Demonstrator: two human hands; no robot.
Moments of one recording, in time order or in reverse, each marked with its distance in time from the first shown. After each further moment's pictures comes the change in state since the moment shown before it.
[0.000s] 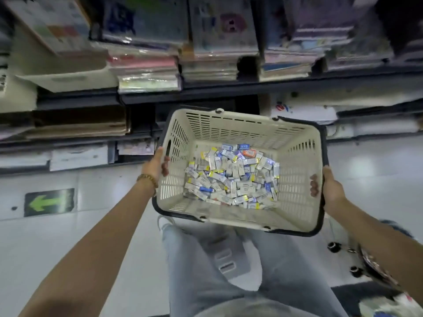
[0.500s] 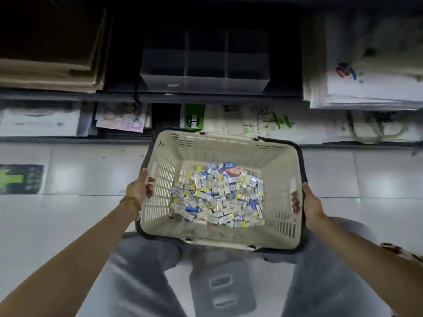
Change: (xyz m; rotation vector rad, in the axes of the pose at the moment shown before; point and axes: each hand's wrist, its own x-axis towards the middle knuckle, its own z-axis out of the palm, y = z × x) left_hand 0.175 -0.213 -0.001 -0.011 0.217 -0.124; right_hand 0.209 0.184 0.113 -0.088 -0.114 0.141
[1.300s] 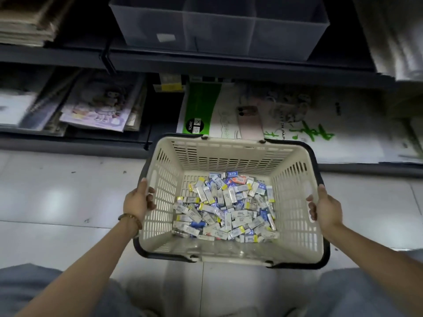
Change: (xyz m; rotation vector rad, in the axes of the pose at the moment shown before) left_hand 0.165 -0.089 0.079 -0.116 0.036 0.272; right_hand 0.202 0.044 0.076 -0.195 0.114 -0.505
